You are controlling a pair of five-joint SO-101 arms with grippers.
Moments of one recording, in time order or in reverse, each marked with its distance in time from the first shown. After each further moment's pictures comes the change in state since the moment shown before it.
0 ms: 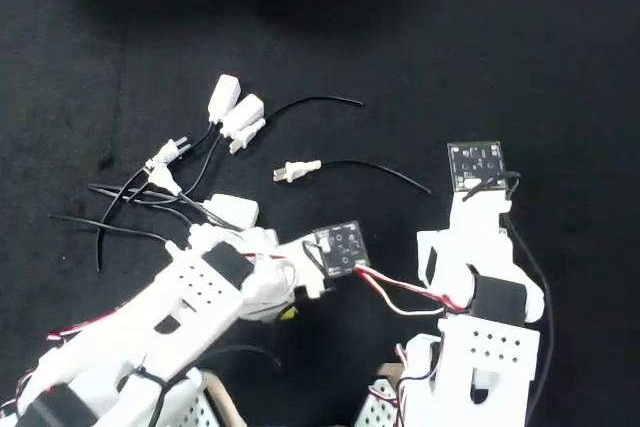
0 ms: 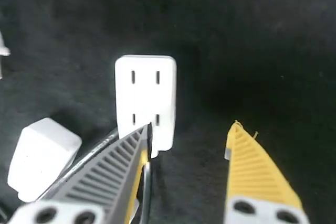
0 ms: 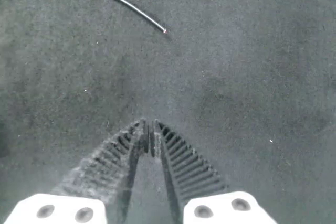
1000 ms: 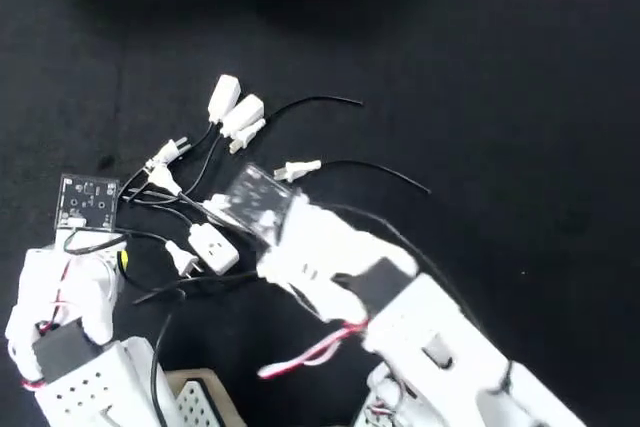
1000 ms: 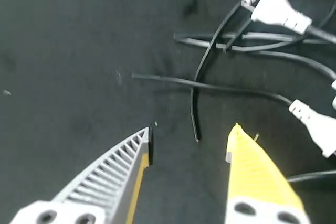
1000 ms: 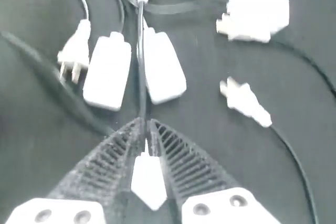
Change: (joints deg) left arm -69.5 -53.1 11.7 18.7 1.5; right arm -54.7 19.9 -6.5 -23.6 4.5
